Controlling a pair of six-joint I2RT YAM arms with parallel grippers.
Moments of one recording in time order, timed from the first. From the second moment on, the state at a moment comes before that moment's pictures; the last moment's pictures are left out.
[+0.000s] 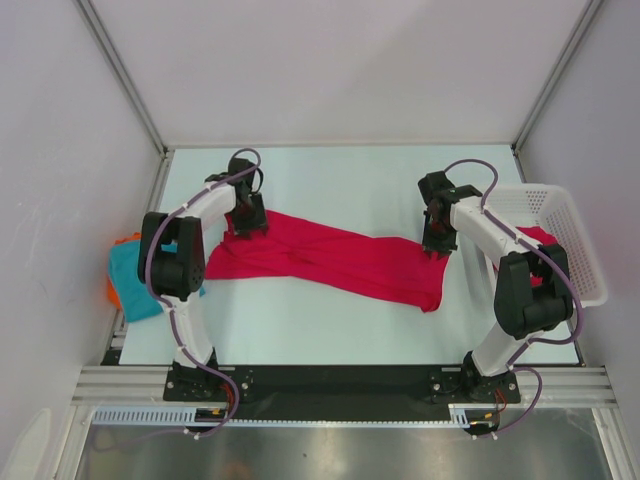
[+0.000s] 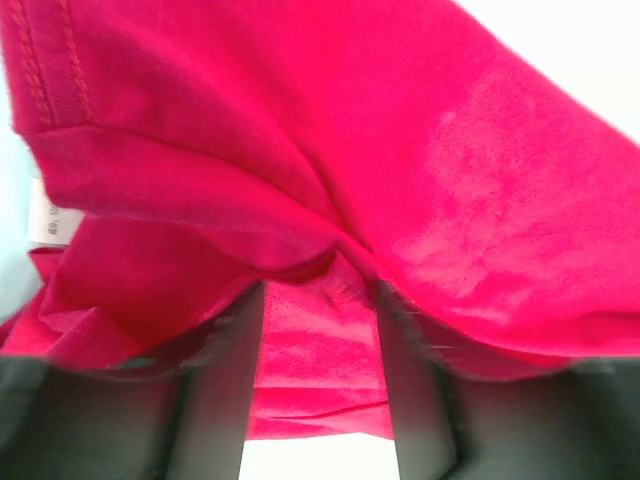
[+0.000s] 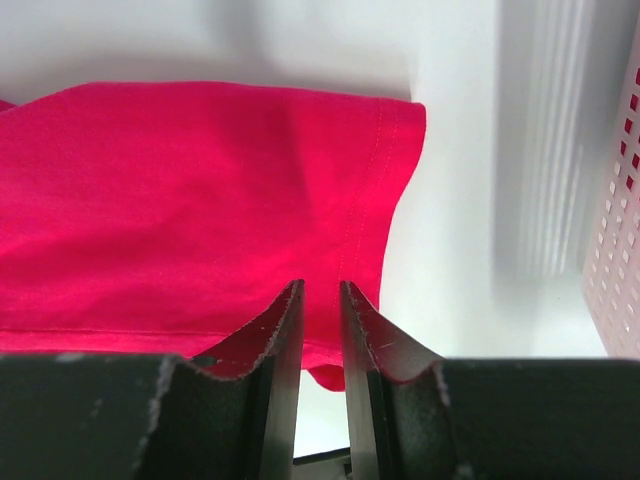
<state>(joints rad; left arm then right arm) -0.18 1.96 1.45 -0.72 -0.02 -0.41 0.27 1.67 1.26 -0.91 0.21 0.44</state>
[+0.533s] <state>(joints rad) -0.18 1.88 1.37 -0.70 -0.02 -0.41 0.27 1.64 1.25 -0.92 0.21 0.44</state>
